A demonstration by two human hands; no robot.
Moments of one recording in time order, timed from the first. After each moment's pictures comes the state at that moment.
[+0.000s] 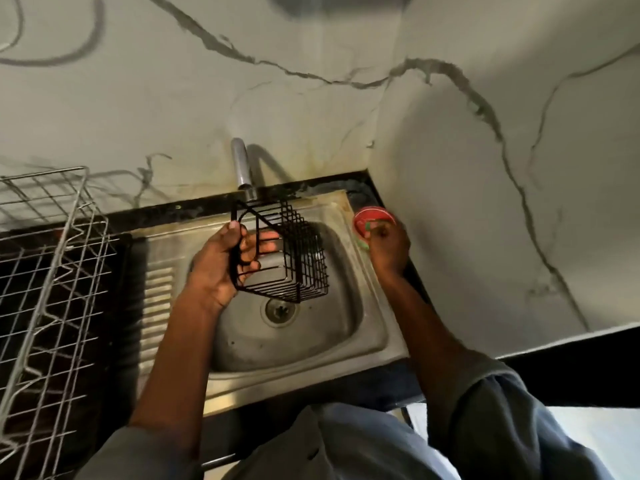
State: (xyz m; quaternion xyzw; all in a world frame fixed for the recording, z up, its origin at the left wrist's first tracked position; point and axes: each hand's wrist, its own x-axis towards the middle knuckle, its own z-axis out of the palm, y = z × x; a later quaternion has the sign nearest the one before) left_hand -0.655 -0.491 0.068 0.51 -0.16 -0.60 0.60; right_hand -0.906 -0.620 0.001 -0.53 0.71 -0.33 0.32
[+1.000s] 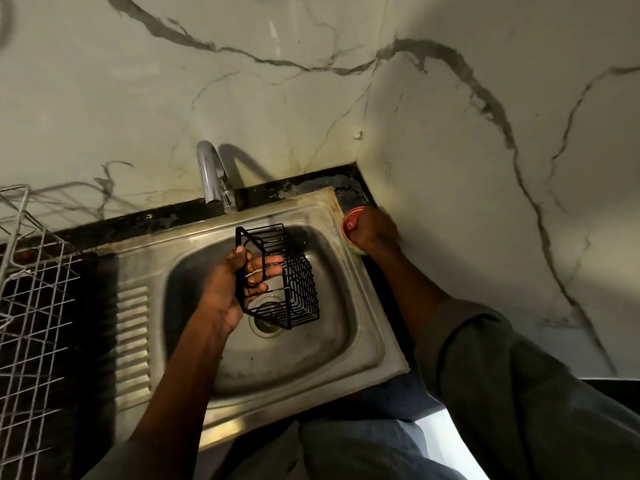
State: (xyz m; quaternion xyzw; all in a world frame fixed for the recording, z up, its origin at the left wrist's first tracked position) left_hand -0.678 -0.529 0.033 0.56 -0.10 -0.61 0.55; right_hand -0.901 -0.714 -0.030 -0.69 0.70 -0.03 0.19
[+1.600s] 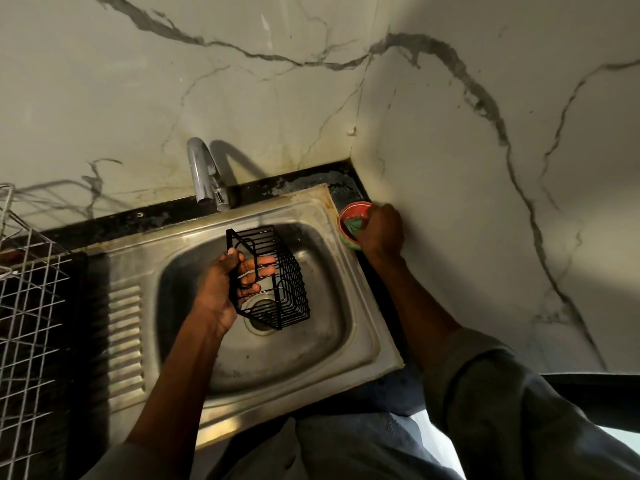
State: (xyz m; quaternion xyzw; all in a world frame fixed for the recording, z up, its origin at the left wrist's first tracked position) left_hand -0.681 -0.527 0.029 0.58 -0.09 -0.59 0.55; right_hand -0.920 -0.695 -0.031 -0.66 0.73 -0.10 0.13
